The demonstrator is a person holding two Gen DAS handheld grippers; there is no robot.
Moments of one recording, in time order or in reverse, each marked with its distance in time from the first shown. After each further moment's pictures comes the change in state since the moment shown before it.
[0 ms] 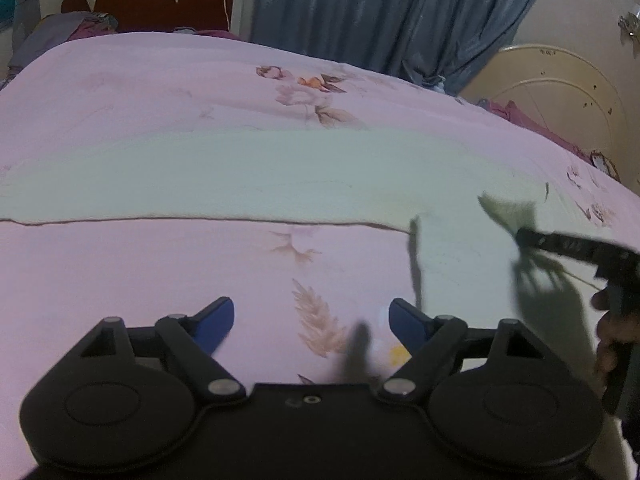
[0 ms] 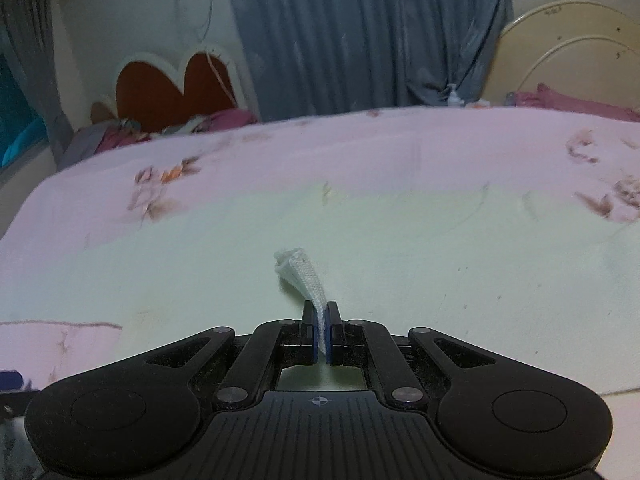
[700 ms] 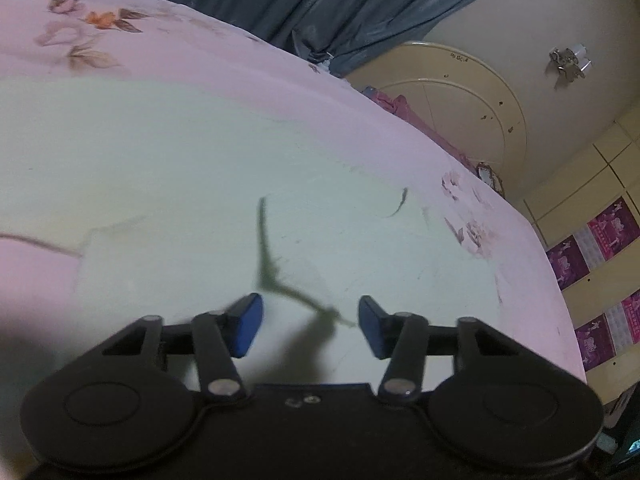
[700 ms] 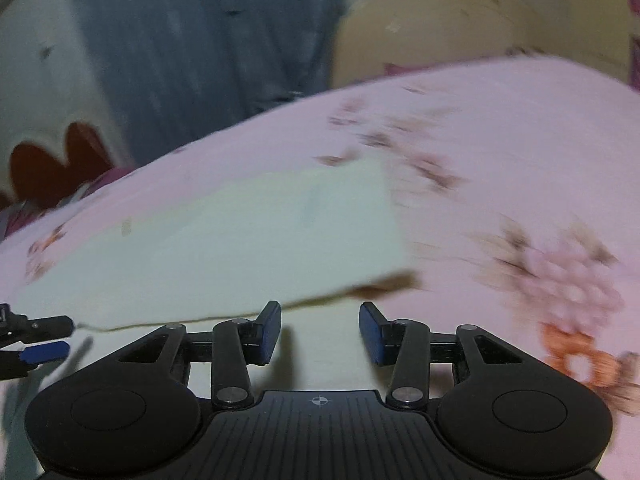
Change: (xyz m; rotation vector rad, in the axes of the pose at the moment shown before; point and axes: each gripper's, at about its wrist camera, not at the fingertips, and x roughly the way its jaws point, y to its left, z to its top) left arm 0.104 -0.137 0.036 -0.109 0.096 -0.447; right arm -0.112 -0.167 -0.052 0.360 -0.088 -0.287
